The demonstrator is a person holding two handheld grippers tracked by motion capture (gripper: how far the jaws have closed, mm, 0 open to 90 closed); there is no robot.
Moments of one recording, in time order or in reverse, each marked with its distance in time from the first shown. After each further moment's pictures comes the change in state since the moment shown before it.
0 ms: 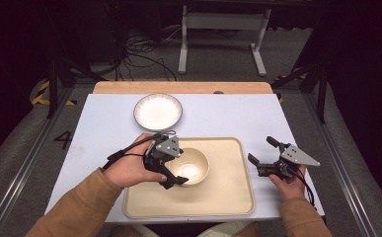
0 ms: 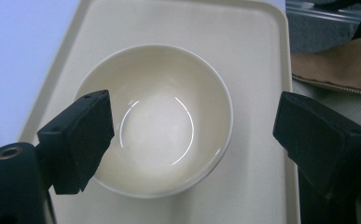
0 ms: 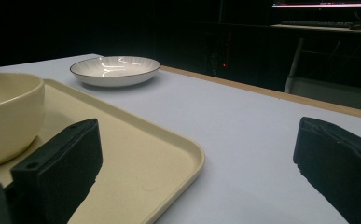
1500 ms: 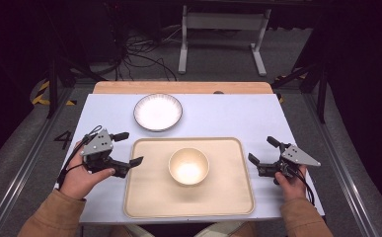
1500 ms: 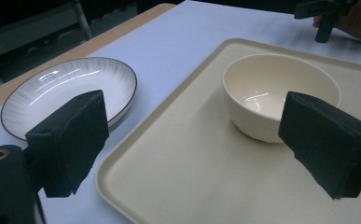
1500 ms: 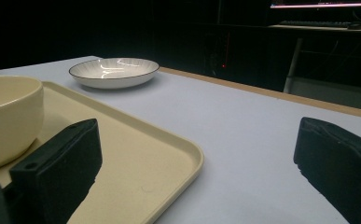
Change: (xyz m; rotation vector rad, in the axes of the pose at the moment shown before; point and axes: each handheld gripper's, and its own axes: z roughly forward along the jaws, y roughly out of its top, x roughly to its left) left arm 0.017 -0.121 -0.071 -0.388 0.365 -0.204; right arm -0.001 0.000 -0.001 -0.005 -0.003 0.007
